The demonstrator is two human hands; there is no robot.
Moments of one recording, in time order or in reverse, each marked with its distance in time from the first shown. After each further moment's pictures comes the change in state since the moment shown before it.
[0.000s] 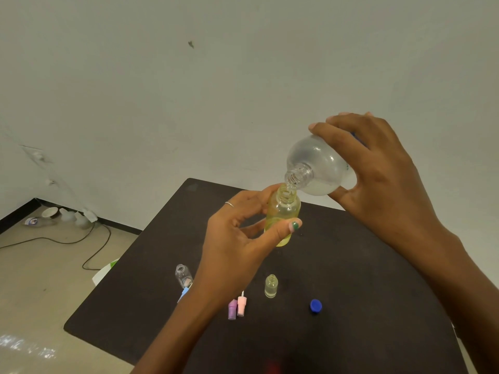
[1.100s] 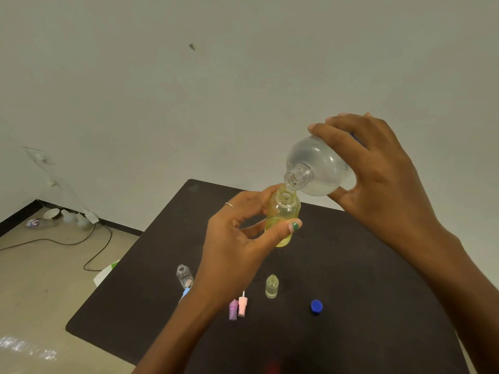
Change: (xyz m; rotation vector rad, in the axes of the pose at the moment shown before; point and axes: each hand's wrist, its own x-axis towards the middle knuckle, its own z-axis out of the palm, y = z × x) left_hand -0.002 0.000 0.000 0.008 0.012 -0.001; right_hand 0.000 -0.003 -0.001 0.004 0.011 0.001
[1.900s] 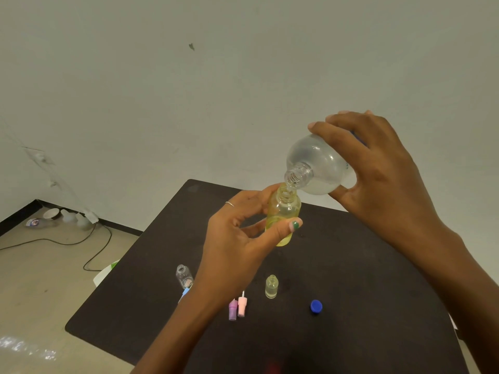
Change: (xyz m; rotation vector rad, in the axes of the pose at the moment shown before) left_hand 0.002 0.000 0.001 -0.001 0.001 0.010; right_hand 0.002 0.001 -0.002 -0.010 0.000 -0.011
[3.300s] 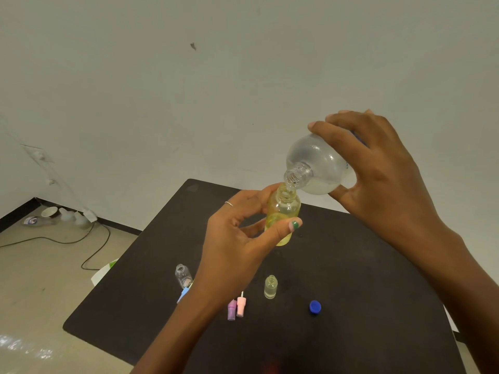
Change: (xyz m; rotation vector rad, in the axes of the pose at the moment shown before) left_hand -0.001 0.001 -0.001 -0.001 0.015 -0.008; right_hand 0.002 -0.003 -0.002 -0.014 -0.007 -0.005
